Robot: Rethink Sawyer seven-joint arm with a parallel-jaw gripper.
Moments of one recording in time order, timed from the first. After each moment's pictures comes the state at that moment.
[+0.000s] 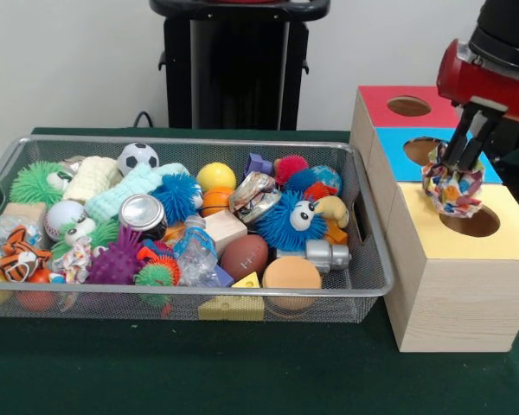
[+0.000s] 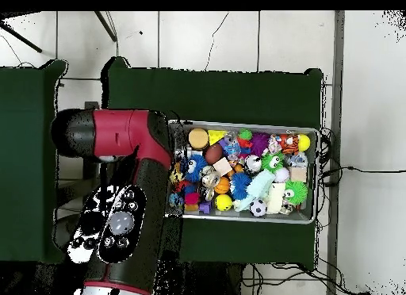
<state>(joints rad) 0.30 -0.44 -0.40 1.17 0.19 0.91 2.01</state>
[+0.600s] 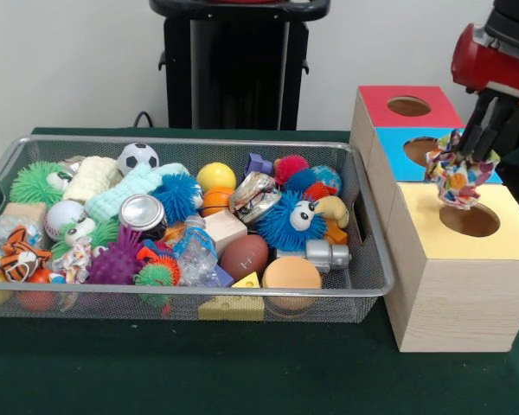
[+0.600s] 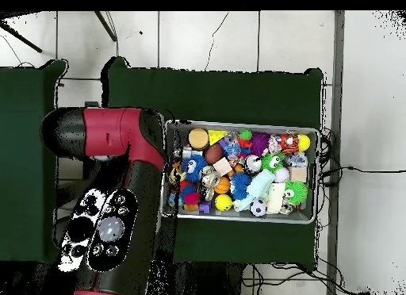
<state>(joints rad) 0.31 -0.45 -0.42 1.15 0.20 0.91 2.01</state>
